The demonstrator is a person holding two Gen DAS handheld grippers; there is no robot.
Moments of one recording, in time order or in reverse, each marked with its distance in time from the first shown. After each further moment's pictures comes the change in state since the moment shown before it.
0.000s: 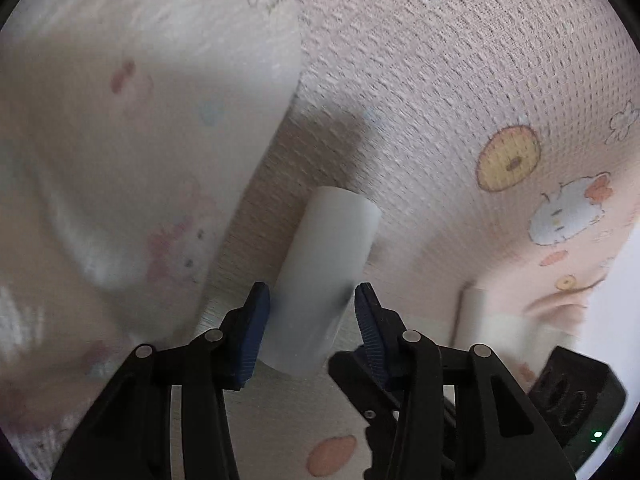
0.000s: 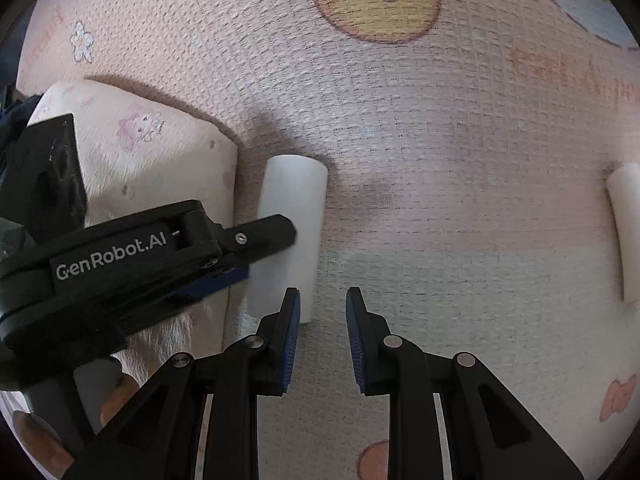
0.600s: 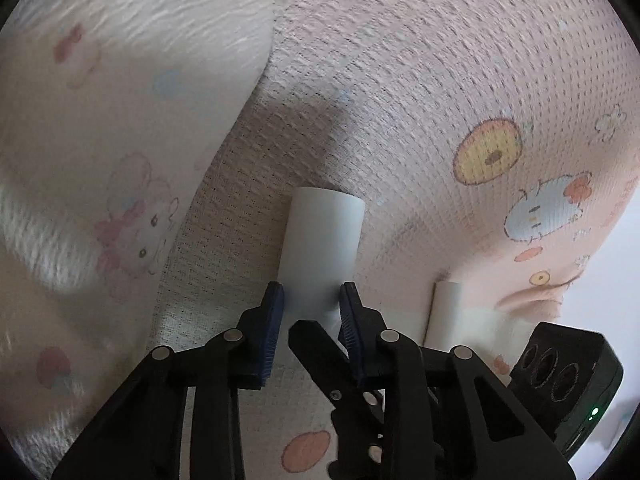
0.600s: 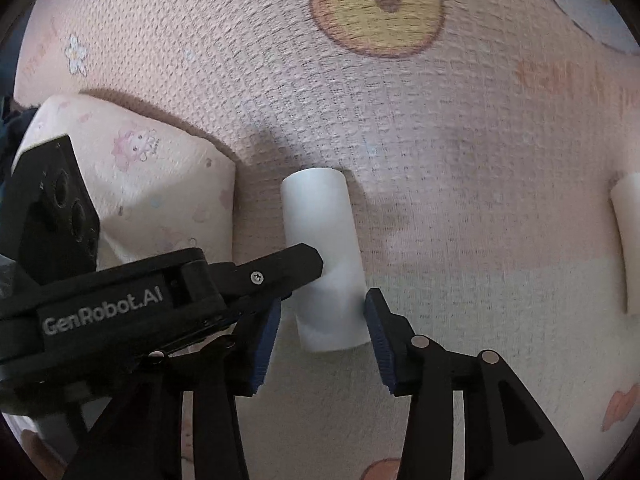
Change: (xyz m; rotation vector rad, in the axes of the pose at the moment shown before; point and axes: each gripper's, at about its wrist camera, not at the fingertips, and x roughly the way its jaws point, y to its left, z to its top) left arm 0.017 -0.016 -0.008 -0.022 0.037 -0.096; right arm 0.008 0.004 0.011 -0.023 -0.018 -0.022
